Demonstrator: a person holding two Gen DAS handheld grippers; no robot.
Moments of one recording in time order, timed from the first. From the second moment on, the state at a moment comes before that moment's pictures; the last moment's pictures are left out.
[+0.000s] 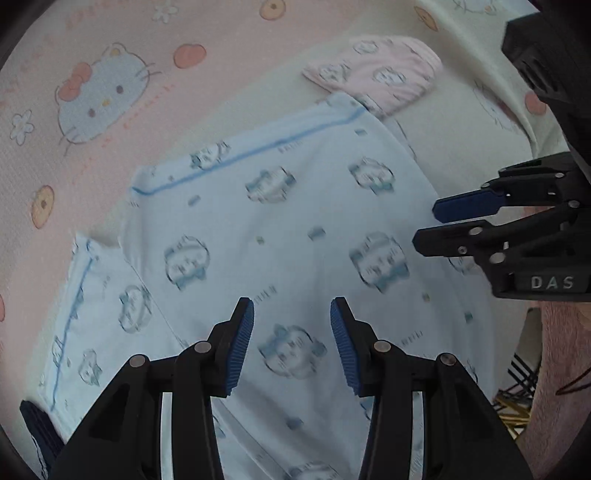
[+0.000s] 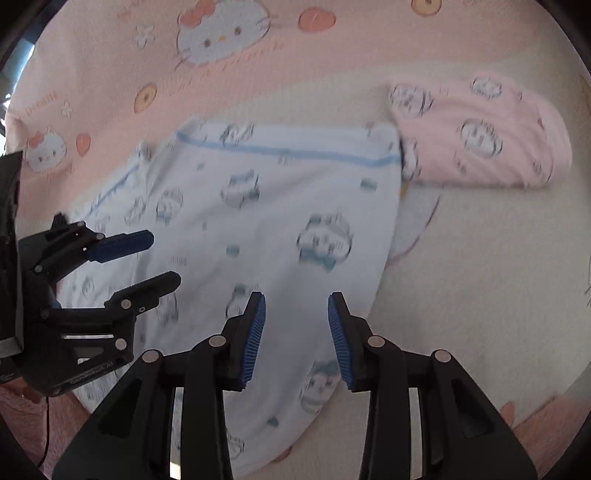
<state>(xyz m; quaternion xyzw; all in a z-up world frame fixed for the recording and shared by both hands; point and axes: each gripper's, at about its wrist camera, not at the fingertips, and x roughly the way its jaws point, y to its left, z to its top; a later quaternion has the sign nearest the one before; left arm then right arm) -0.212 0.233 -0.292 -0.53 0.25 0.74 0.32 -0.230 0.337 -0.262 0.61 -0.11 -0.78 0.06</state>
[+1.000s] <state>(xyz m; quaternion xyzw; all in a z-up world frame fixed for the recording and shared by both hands) -0.133 0.158 -0.304 -0.59 0.10 0.77 0.21 -0.175 0.266 -0.260 0.70 0.06 -0.70 0.14</state>
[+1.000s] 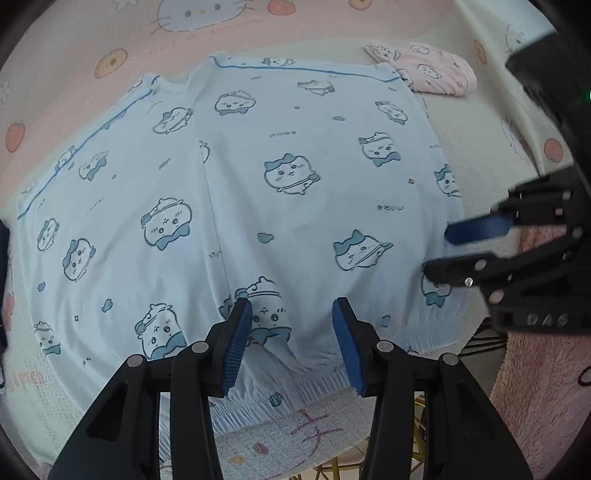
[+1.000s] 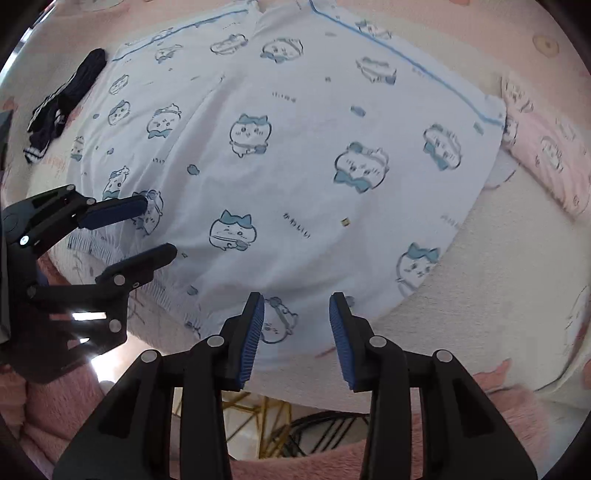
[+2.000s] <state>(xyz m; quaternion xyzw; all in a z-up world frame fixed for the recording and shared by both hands) -0.104 -0.045 -0.292 -0.61 -0.10 0.79 0.06 -0.111 0.291 -0.227 0.60 -0.03 -0.80 0.07</state>
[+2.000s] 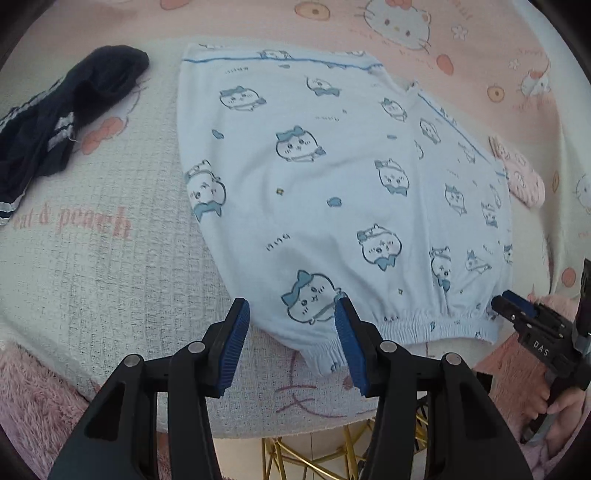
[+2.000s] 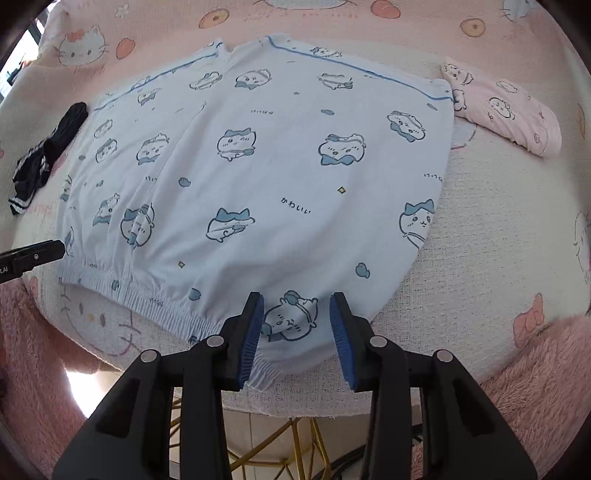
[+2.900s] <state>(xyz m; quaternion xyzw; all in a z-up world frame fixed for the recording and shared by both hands) -0.032 -0.100 -0.282 -0.64 -0.03 0.77 0.02 -0.064 0.330 -0.241 0.63 -0.12 -0.76 0.06</state>
